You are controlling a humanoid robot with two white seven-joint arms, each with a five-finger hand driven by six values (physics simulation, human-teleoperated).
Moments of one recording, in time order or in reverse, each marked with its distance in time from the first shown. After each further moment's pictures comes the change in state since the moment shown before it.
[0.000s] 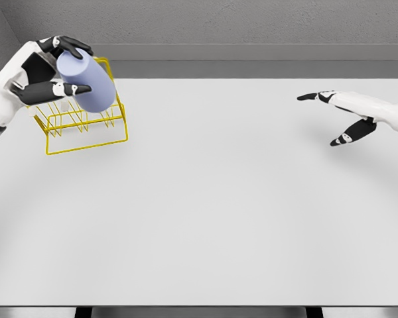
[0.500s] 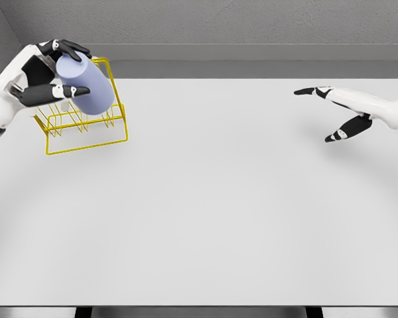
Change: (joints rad) left arm 0.003 0.000 0.000 0.018 -0.002 0.008 0.000; right arm 0.006 0.036 -0.043 0.012 0.000 0.000 0.000
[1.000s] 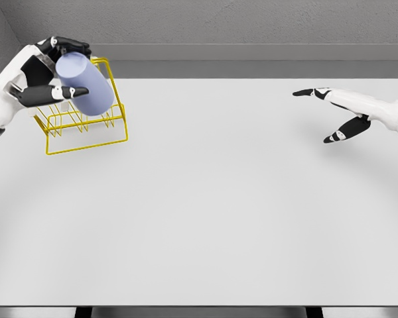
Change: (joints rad) left arm -0.003 0.000 0.000 0.013 -0.005 -0.003 0.000; right arm 0.005 0.004 0.000 0.000 0.000 0.000 0.000
